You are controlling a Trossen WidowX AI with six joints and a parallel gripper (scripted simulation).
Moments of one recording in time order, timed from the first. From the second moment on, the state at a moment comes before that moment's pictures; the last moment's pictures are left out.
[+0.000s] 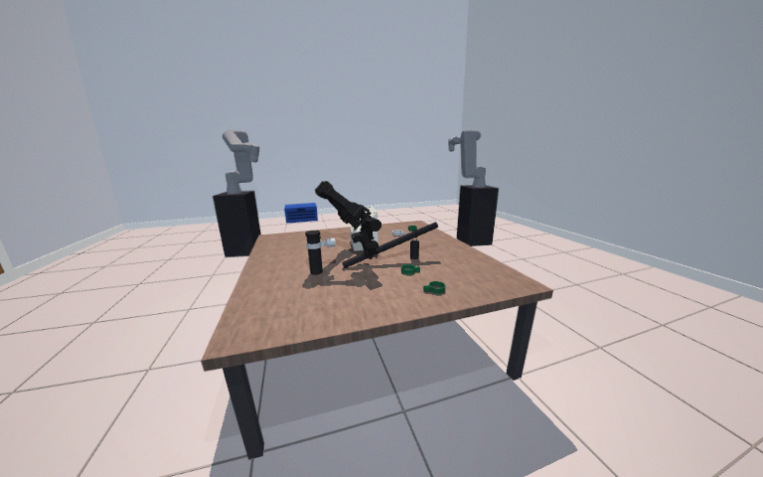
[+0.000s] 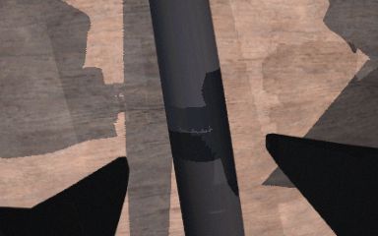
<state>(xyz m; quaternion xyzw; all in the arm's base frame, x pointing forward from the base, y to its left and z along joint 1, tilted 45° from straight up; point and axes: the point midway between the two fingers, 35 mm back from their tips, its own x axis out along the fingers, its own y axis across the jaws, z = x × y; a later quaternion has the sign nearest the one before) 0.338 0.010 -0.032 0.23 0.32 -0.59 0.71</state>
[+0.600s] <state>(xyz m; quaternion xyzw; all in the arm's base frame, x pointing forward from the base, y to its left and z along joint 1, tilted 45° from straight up) 0.336 -0.002 -0.044 0.22 0.32 -0.59 0.71</state>
